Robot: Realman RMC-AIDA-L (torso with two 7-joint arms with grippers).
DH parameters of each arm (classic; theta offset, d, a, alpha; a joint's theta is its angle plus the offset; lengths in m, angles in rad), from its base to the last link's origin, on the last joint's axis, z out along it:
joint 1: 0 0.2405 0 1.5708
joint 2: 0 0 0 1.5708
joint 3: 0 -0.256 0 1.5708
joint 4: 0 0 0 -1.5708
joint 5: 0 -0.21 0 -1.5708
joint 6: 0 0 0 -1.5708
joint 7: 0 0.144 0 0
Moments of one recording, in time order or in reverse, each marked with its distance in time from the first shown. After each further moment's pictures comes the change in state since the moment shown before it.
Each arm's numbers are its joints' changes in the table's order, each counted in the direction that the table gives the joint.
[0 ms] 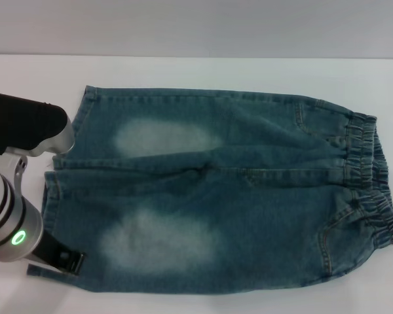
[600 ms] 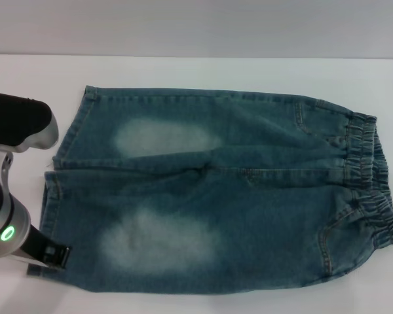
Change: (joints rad) left arm 0.020 -0.003 0.013 -0.036 -0.057 0.016 -0.029; right arm -0.003 0.000 0.006 0.012 0.000 -0.001 -0.010
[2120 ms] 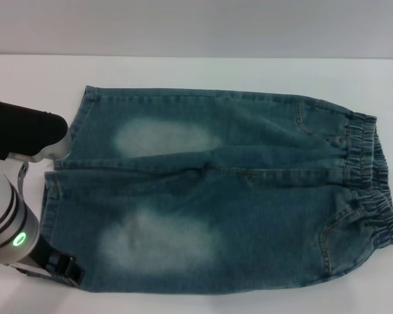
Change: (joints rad) left arm -0.050 0.000 -0.042 0.124 -0.001 -0.021 -0.016; right arm 0.012 0.003 0.002 -0.002 0.001 0.002 -0.001
